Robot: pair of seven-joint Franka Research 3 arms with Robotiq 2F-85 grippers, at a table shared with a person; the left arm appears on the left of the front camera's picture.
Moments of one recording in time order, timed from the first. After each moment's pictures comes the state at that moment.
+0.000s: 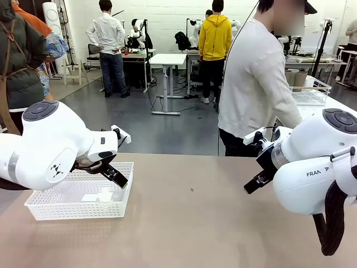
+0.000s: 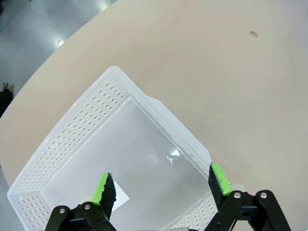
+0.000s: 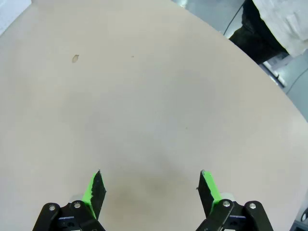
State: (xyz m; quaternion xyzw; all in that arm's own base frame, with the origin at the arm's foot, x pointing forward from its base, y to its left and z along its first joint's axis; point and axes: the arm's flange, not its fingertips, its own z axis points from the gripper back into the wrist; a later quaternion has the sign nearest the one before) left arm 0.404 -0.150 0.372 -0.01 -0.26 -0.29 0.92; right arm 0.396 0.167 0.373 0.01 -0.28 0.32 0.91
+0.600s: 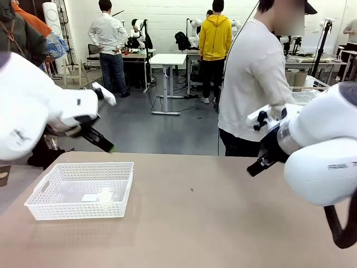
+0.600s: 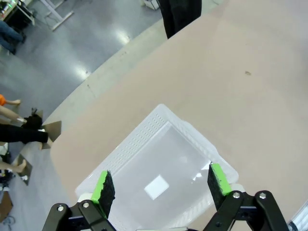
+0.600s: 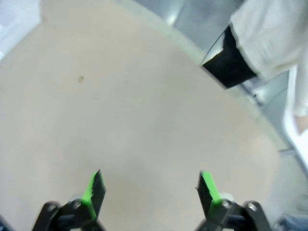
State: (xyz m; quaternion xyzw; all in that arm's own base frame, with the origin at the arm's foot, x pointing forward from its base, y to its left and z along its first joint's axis) left arm 0.362 -0.116 0.519 0.02 -0.35 -0.32 0.88; right arm 0.360 0.175 0.468 -0.05 -0.33 0.35 0.88
